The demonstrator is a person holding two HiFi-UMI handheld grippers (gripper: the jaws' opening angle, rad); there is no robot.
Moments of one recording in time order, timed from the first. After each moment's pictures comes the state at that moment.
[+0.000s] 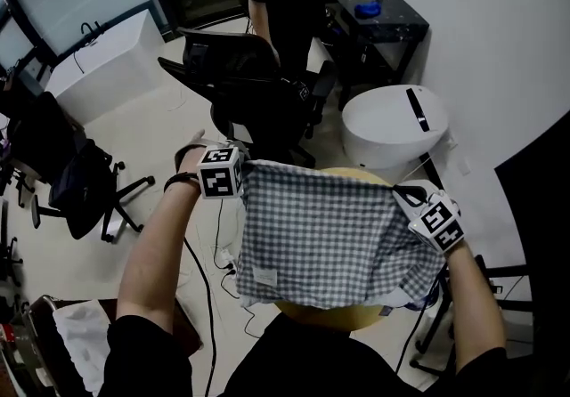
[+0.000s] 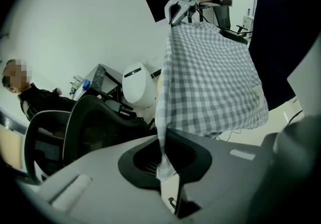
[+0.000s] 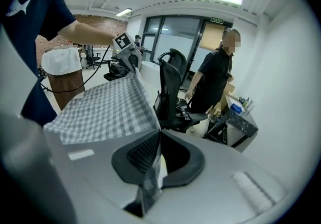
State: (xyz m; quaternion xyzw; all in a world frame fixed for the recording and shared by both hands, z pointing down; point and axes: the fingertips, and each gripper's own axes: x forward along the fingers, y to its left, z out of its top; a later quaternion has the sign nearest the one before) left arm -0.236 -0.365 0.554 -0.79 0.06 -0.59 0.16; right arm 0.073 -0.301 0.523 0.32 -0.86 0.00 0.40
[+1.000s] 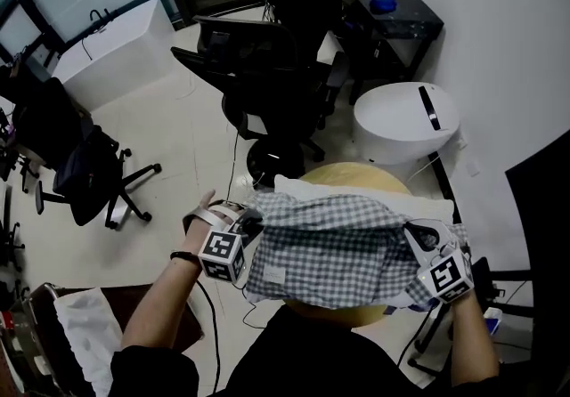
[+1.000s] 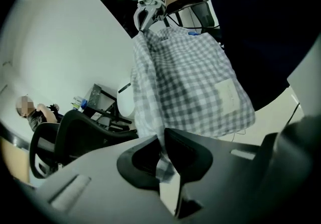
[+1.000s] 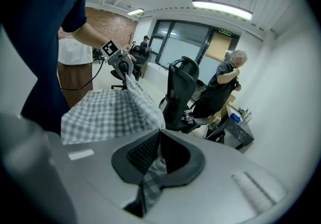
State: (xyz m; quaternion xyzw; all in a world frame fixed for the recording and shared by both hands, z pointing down) left arm -0.245 -0.205 0.604 -0.80 0.04 -0.55 0.24; right arm 0.059 -0.205 0.518 0.31 -0.86 -0.07 0.40
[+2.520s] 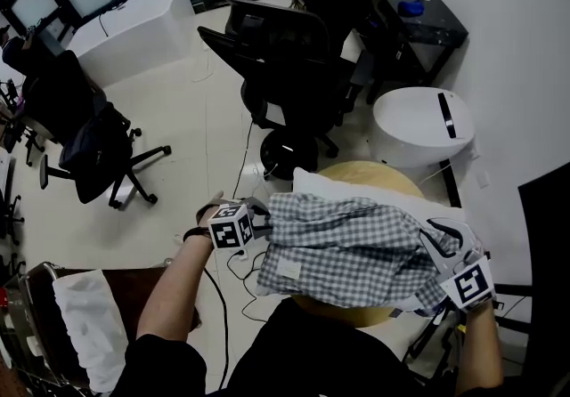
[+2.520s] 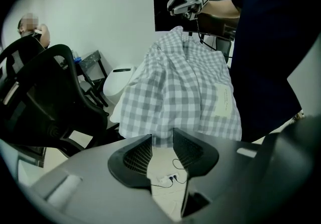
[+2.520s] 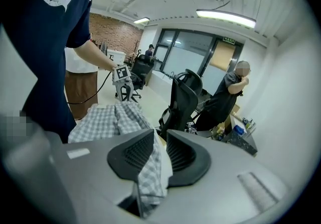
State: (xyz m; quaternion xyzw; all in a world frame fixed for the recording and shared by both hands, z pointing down) left arm -0.273 -0.200 0.657 -0.87 0.05 -0.49 -0.02; right arm 0.024 -0.209 0.463 0.28 -0.88 -0.10 0.36
